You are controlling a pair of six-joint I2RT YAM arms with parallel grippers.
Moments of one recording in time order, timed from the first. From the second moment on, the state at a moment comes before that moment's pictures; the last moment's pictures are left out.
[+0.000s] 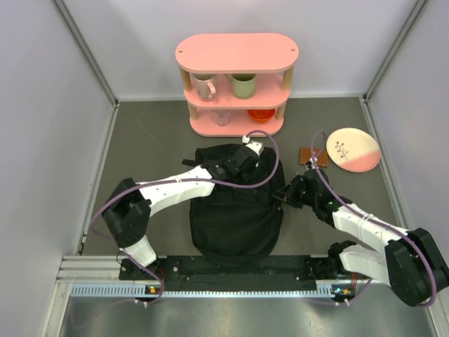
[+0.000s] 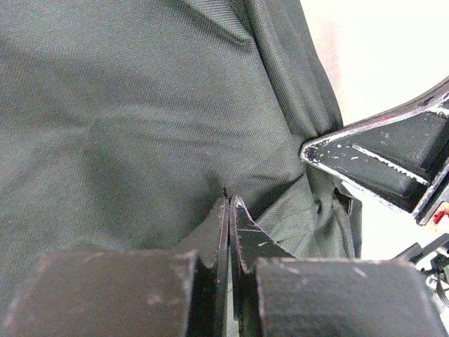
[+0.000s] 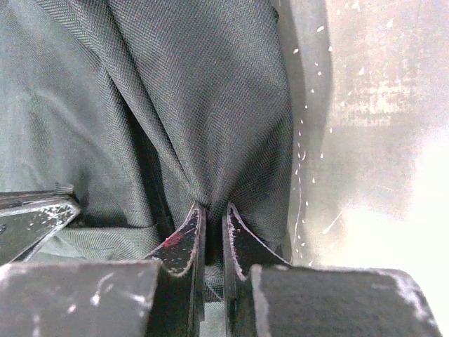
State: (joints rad) left arm -0.94 1.68 1.23 -0.37 -0.09 -0.54; right arm 0.44 1.09 0.38 0.04 -0.16 0.93
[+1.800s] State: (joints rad) left arm -0.67 0.98 0.87 -0.67 -0.52 -0.49; right arm 0.36 0.81 0.43 -0.19 0.06 0.87
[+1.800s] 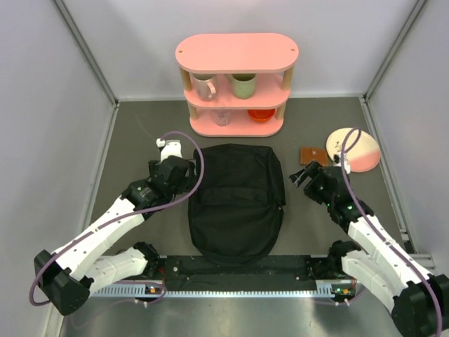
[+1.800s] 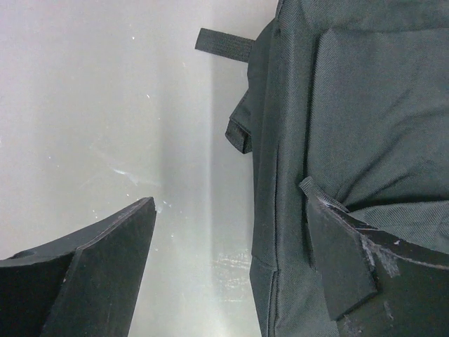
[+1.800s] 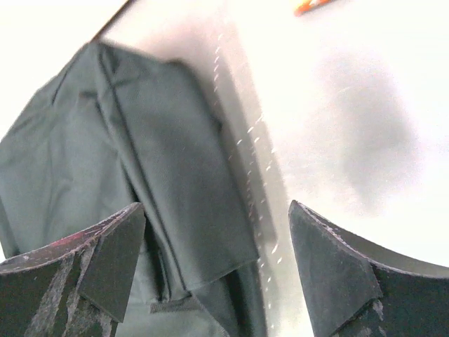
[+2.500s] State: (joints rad) left arm -0.67 0.90 0.87 -0.62 -0.33 -0.48; right arm 0.03 1.49 1.01 -0.27 -0.03 0.58
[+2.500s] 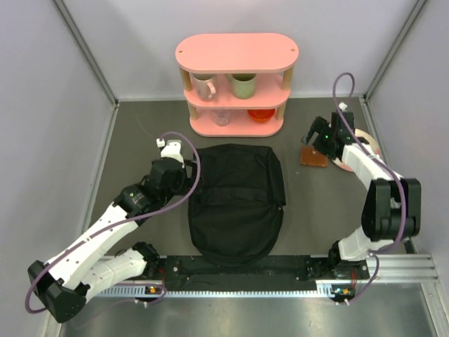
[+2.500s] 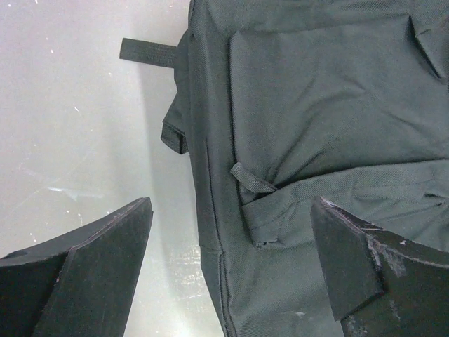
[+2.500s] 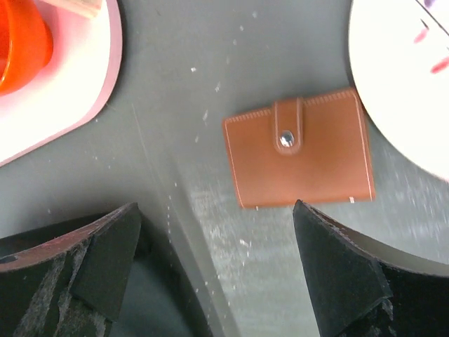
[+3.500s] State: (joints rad) left arm -0.69 1.05 0.95 -0.40 -0.02 -0.47; right arm 0.04 1.63 0.90 -0.12 -0.10 0.51
